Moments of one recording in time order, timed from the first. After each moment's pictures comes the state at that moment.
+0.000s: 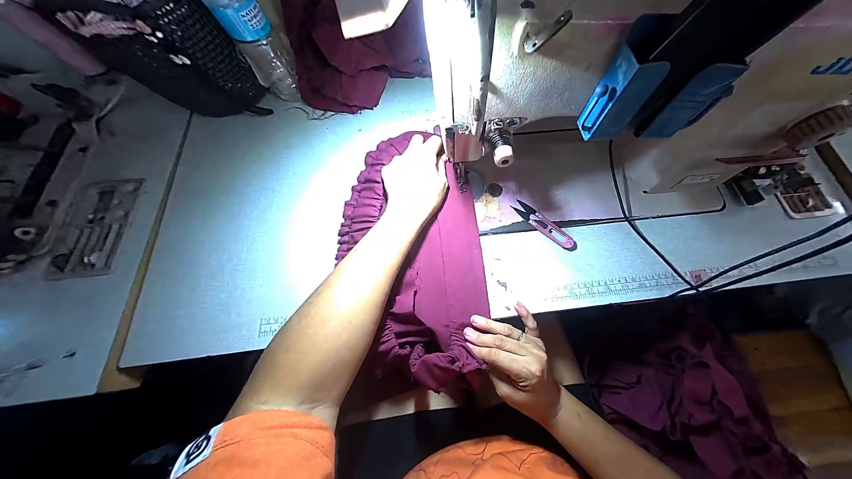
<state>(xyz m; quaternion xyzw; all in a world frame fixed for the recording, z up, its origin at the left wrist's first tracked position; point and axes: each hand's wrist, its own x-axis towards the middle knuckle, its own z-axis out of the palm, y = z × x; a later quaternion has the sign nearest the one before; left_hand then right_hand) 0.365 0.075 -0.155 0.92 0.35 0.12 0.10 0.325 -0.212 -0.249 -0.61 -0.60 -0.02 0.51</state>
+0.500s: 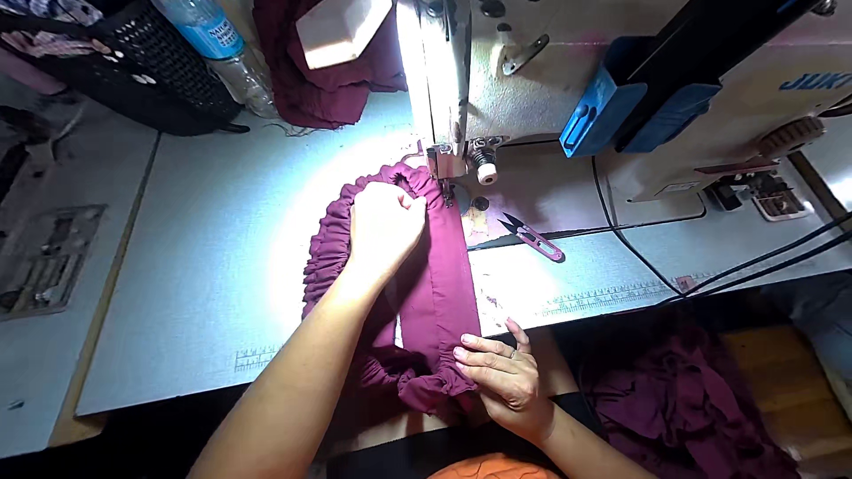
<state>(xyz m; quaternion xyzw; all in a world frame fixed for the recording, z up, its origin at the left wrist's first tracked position) 0.320 0.058 -0.141 0.89 0.36 0.17 0.21 0.321 -0.210 -0.248 -0.62 -0.58 -0.02 0.53</state>
